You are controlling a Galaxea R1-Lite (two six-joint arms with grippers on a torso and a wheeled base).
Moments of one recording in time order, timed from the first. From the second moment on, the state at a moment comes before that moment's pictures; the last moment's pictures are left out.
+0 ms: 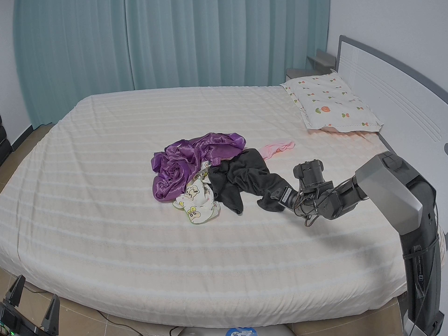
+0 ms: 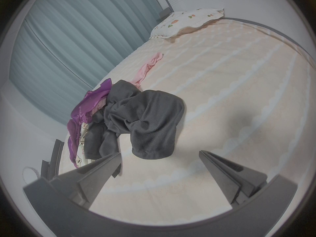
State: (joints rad) left arm 0.00 0.02 -0.02 0.00 -0.03 0.00; right arm 0.36 2.52 -1.51 -0.32 -0.11 0.78
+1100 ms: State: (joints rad) left arm 0.00 0.02 -0.02 0.00 -0.02 0.00; right arm 0.35 2.69 -1.76 -0.25 -0.10 0.85
